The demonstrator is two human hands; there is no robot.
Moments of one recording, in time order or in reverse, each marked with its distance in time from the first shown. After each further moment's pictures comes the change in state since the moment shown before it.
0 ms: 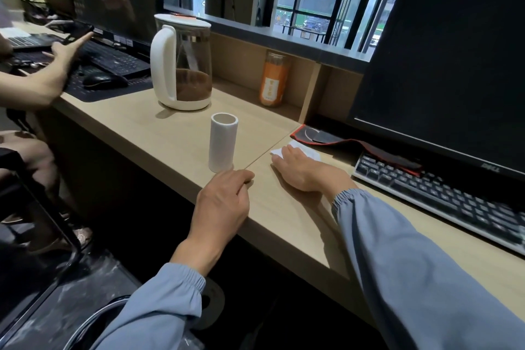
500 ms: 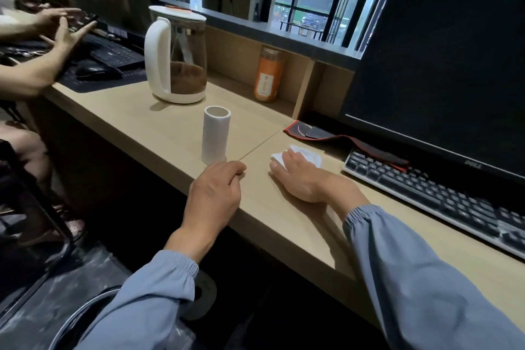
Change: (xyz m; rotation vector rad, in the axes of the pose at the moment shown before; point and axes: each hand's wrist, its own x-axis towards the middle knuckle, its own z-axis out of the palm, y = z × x) left_hand -0.001 0.006 -0.002 0.008 -0.024 -0.035; right_hand -0.043 0.012 0.008 0.029 -0.024 -0.025
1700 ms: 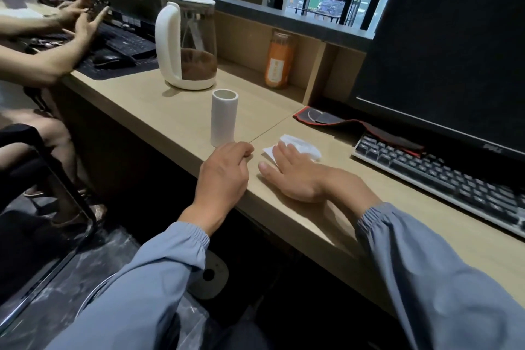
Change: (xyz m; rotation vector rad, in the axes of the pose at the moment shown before) left_hand 0.001 0.004 0.005 0.054 0.010 0.004; right_hand -0.040 -0.036 0.007 -0.077 -0.100 -0.124
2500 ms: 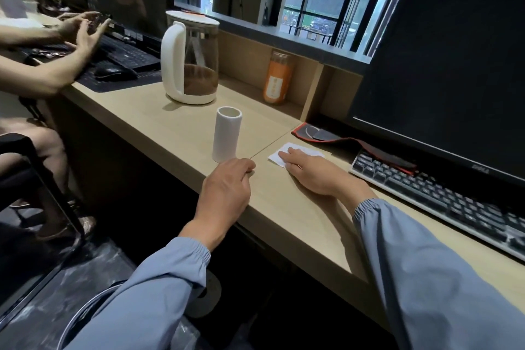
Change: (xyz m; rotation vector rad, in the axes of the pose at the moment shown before) left_hand 0.001 -0.005 -0.002 -0.044 -0.002 0.024; right_hand 0.017 0.035 -0.023 0.011 0.207 -0.065
